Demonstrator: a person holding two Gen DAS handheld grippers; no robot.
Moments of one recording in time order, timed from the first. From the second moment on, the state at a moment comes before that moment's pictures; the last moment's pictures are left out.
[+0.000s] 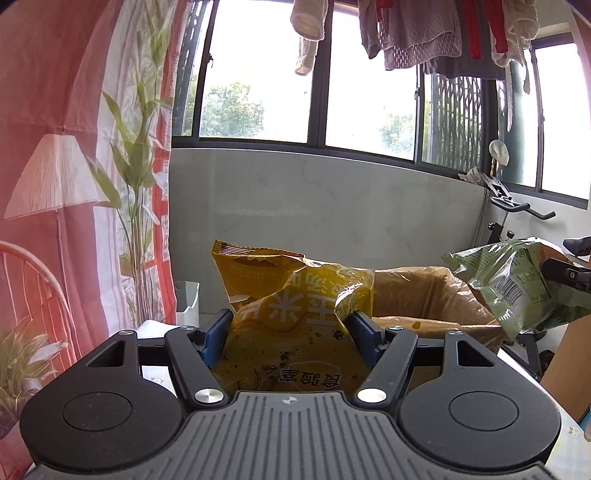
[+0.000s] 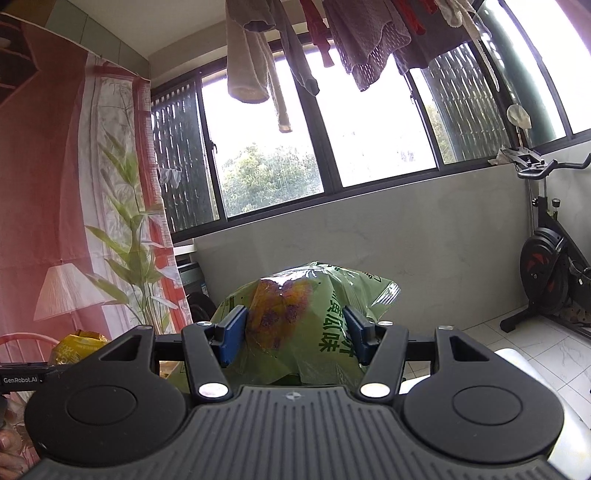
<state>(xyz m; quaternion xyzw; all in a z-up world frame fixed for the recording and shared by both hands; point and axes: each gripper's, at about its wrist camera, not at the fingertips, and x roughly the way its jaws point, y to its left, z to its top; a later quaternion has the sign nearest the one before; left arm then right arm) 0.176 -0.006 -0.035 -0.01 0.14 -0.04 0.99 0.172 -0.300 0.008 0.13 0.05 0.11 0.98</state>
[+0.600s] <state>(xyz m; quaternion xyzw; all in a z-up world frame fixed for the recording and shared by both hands) 0.259 -0.030 -0.010 0.02 0.16 -0.06 0.99 0.307 -0.271 -0.019 0.02 0.14 0.11 0.98</state>
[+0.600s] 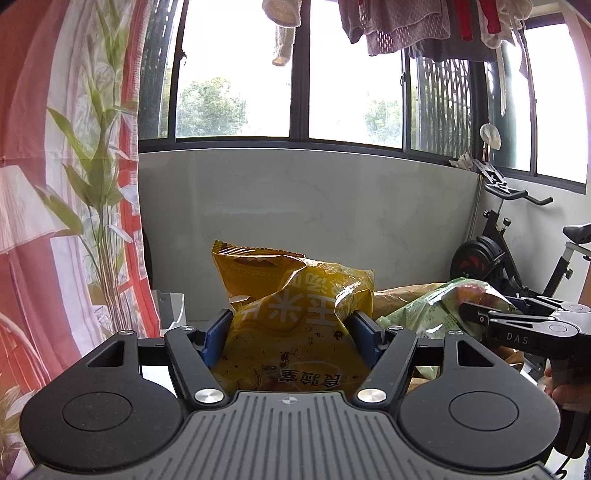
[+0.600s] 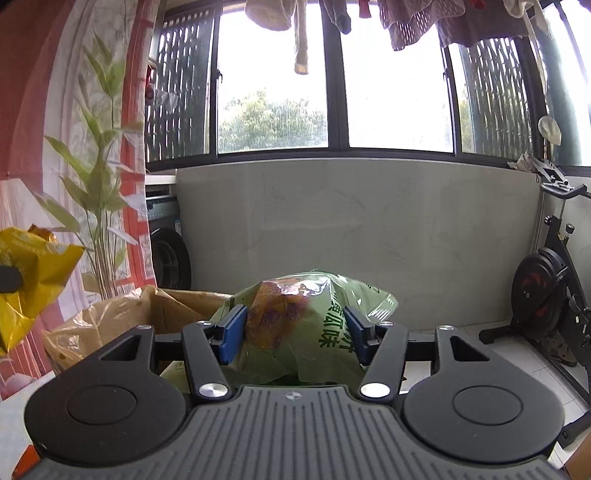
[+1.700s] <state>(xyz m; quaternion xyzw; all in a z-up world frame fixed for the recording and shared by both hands) 0.304 -0.032 -0.016 0.01 0.21 -0.08 0.97 0.228 -0.303 -0.023 0.16 0.16 0.13 0.97</state>
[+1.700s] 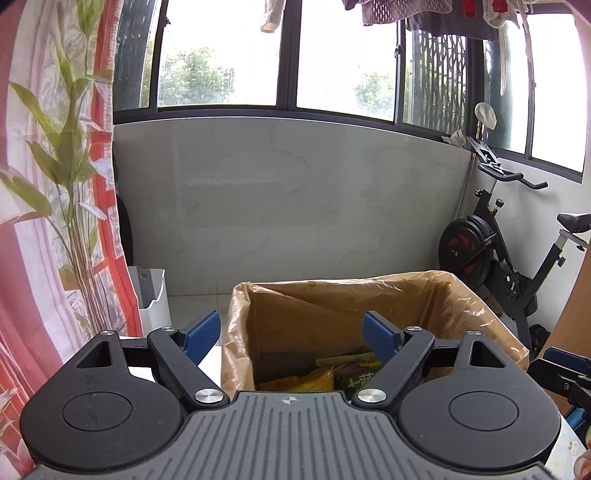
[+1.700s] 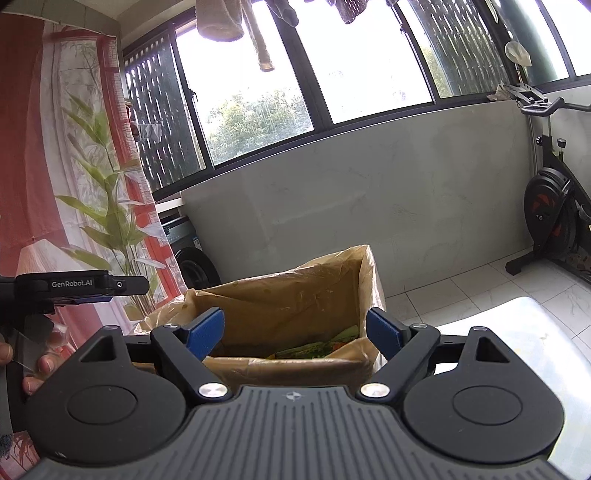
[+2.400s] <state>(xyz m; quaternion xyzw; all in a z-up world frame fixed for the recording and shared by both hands) 0.223 0.050 -0.110 -0.07 0.29 0.00 0.95 0.195 -0.264 -0.135 0.16 0.38 0.14 0.90</state>
